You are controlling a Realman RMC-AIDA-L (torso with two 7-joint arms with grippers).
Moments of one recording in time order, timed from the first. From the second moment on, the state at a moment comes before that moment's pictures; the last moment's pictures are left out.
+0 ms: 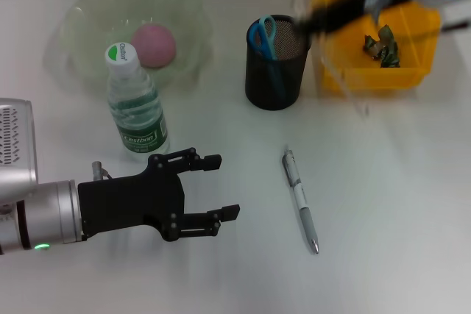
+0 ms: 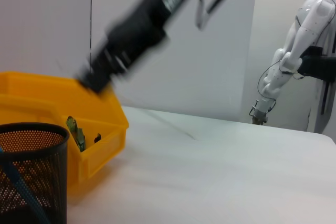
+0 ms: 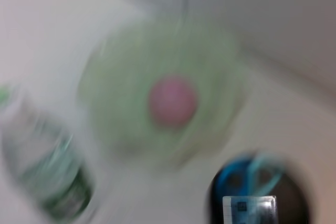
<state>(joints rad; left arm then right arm) -0.36 -2.07 1.21 0.52 1.56 1.49 -0.96 0.67 2.08 -1.33 -1.51 -2.48 -1.38 2.68</state>
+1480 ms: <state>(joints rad) -0.37 -2.06 1.21 0.53 1.56 1.49 -0.99 0.61 2.09 -1.51 -0.57 -0.77 -0.83 0.84</state>
